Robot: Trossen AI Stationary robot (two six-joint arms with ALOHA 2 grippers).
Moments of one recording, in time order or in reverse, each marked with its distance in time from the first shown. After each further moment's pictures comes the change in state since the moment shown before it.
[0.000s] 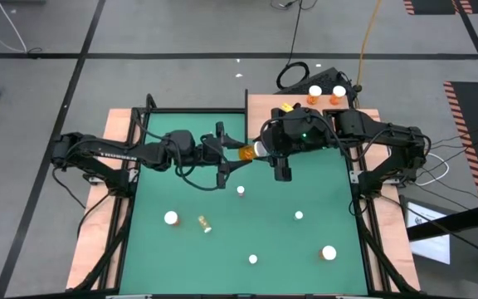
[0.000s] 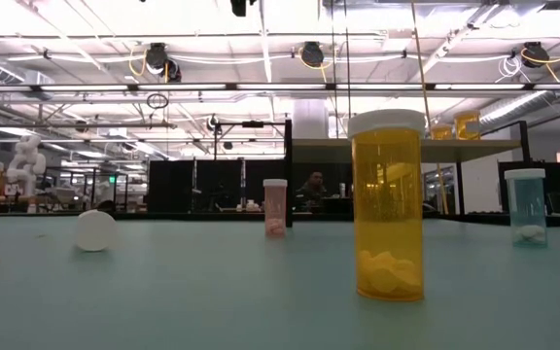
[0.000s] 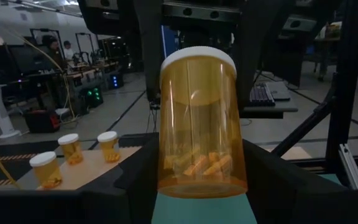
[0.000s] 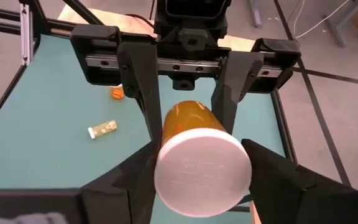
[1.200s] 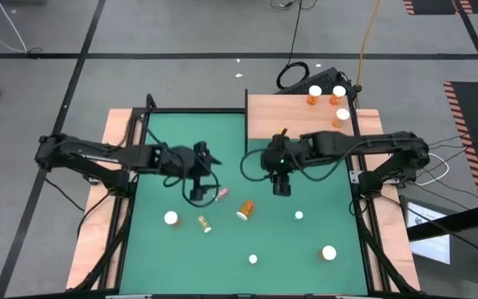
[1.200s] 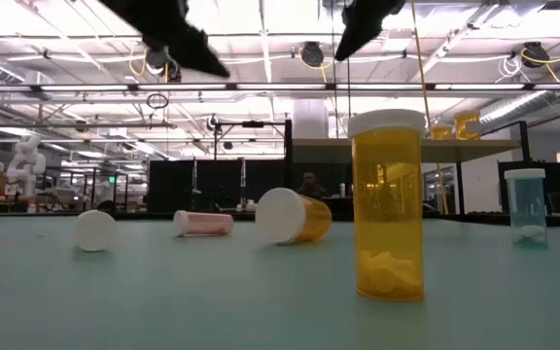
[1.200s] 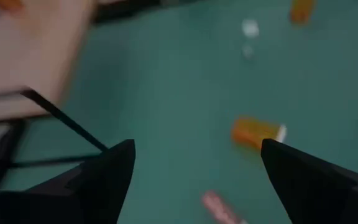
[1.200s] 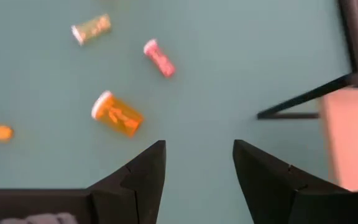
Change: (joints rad) left arm -0.059 -0.175 -0.097 -0.763 -0.090 0.033; right arm 0.007 -0.037 -0.432 0.034 0.002 0.154
